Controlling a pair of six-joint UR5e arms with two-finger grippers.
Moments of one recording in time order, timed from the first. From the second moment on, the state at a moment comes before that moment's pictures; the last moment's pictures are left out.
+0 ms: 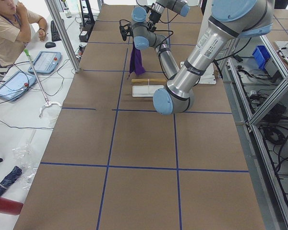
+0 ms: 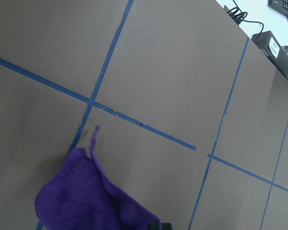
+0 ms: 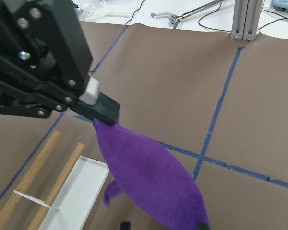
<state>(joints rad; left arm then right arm) -0.76 -2.25 -1.85 -1.95 -2.13 -1.72 0.48 -1.05 2.14 -1.42 1.57 0.95</state>
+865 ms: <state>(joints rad) -0.80 -1.79 -2.03 -2.00 -2.13 -1.18 0.73 -1.16 2.04 -1.67 1.79 0.70</state>
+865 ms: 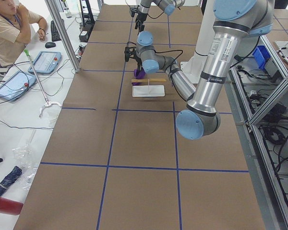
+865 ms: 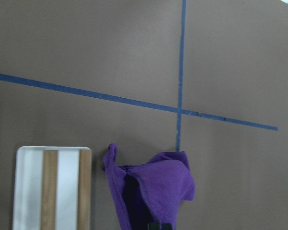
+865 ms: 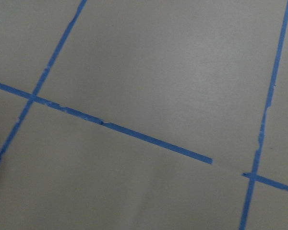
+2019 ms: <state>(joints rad) -0.88 -1.57 -1.90 -2.22 -2.13 -0.85 0.86 -1.27 2.02 -1.67 1.90 0.53</state>
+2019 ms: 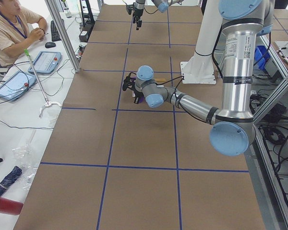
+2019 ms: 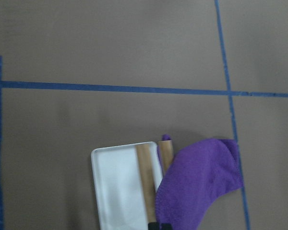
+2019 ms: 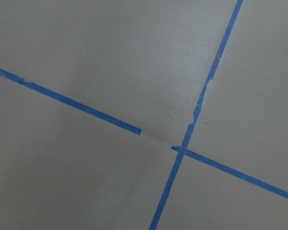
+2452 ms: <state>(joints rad) -1.02 -1.53 -1.85 -2.21 -2.14 -0.55 0.92 -1.44 2.00 -1.67 1.90 0.53</state>
